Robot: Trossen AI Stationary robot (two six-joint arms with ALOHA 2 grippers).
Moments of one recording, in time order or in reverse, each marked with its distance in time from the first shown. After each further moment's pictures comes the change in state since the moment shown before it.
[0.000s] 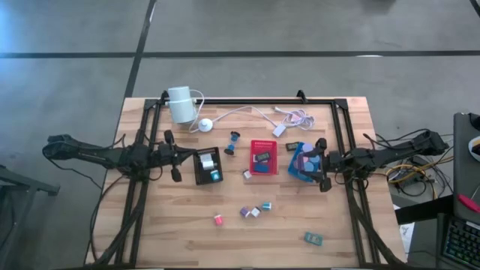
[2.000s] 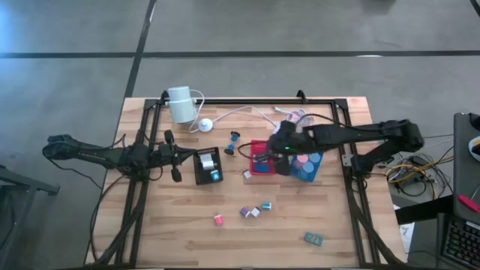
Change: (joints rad) left arm 0.000 0.000 -0.002 -0.001 0.001 0.003; right arm -0.242 1.054 1.160 -1.143 -0.013 0.066
